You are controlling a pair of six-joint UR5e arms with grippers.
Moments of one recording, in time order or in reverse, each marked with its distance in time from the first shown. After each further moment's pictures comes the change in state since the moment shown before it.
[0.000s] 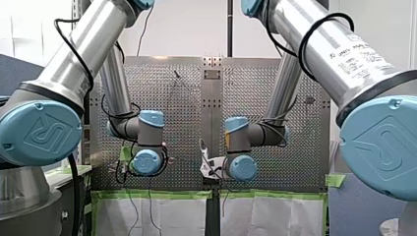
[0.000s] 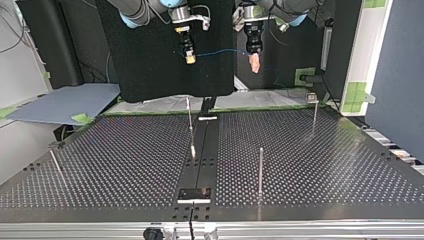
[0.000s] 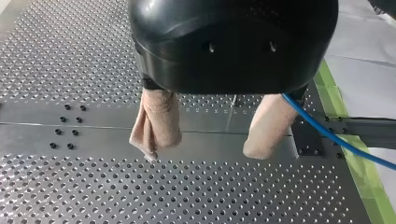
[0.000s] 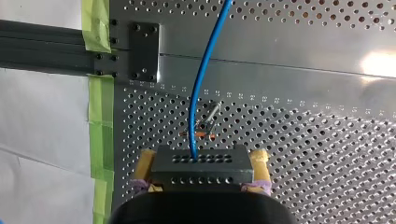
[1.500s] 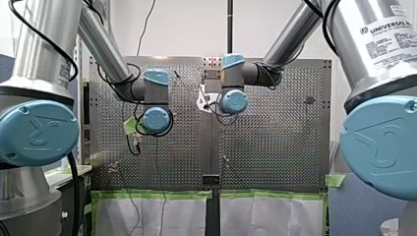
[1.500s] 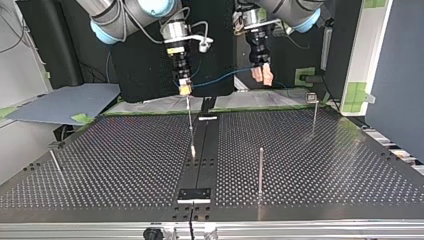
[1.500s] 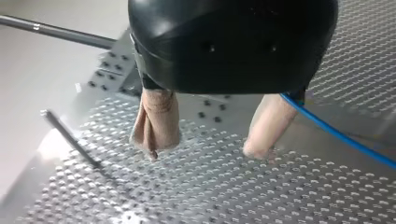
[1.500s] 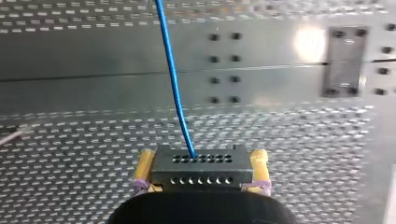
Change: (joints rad) left arm -0.015 0.350 0.120 -0.350 -0.127 -0.315; right arm -0.012 -0.331 -0.221 0.331 0.011 0.069
